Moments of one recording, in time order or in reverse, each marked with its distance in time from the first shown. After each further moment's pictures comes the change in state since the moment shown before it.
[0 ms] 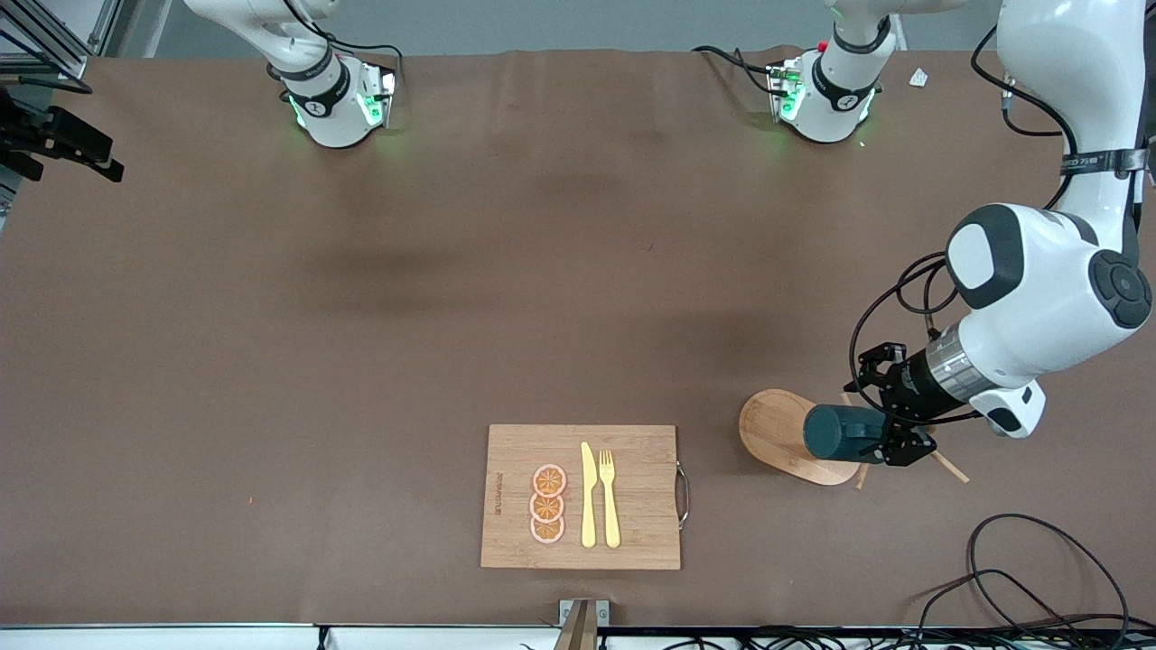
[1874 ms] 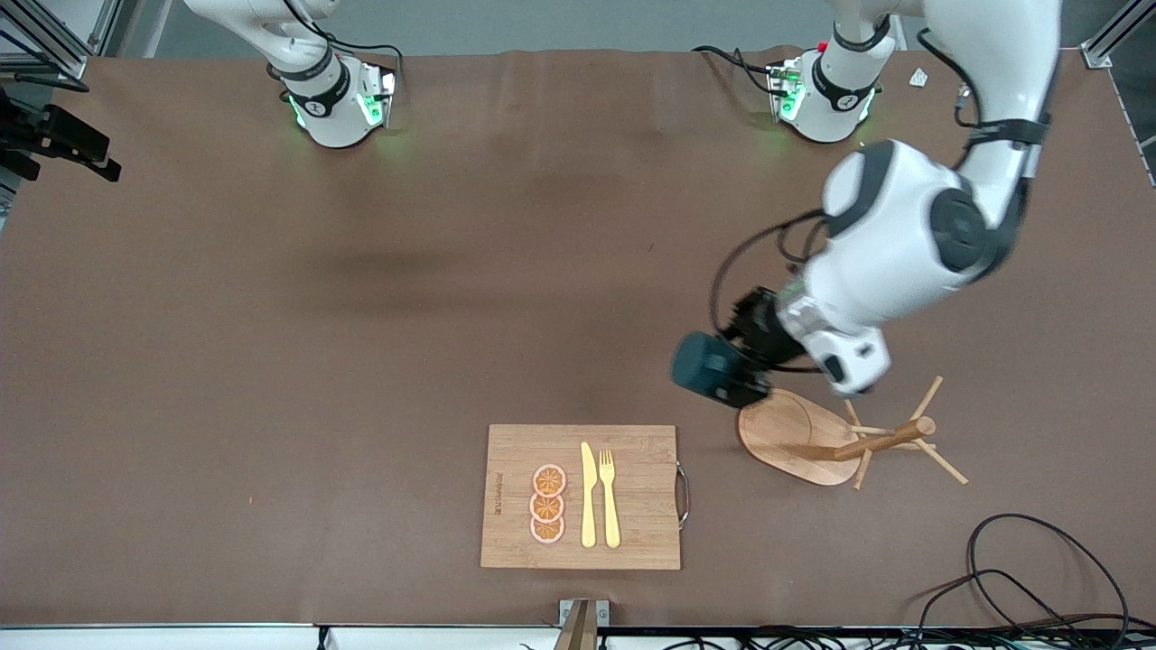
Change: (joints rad) left arm -0.213 -0.008 -0.146 0.111 0.029 -0.122 -0.078; right arm 0.000 0.000 -0.001 0.007 0.000 0.003 0.000
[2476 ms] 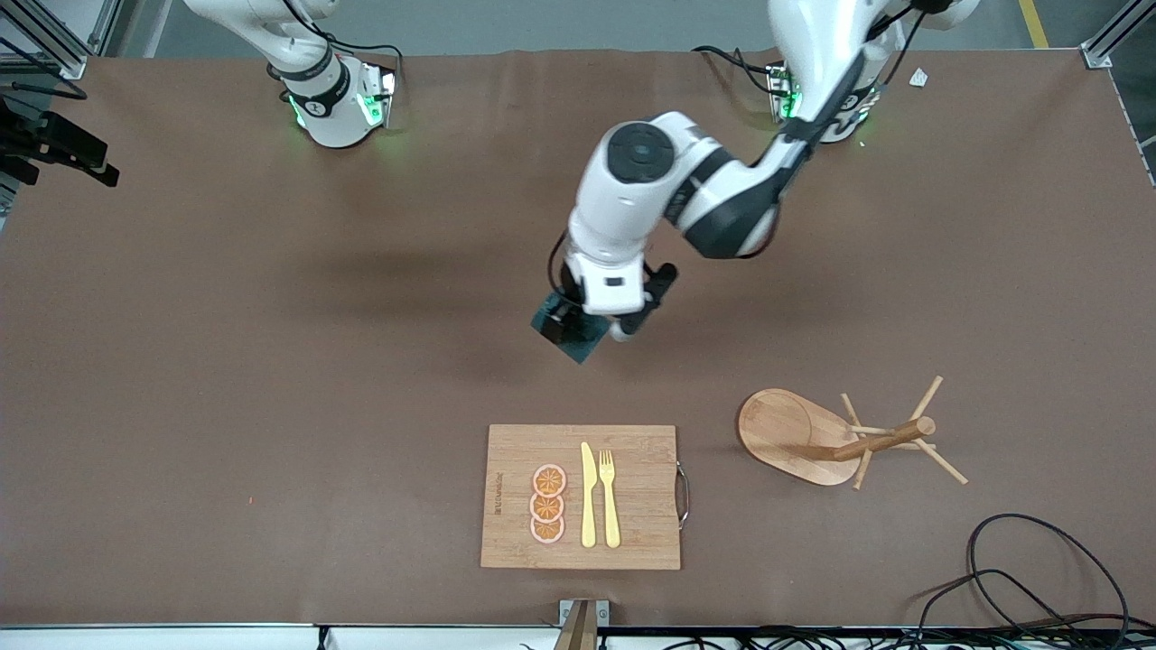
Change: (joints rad) left arm -0.371 0.188 0.031 0.076 0.377 0.155 -0.096; right arm -0.004 0.012 -0.006 0.000 0.000 0.006 0.000
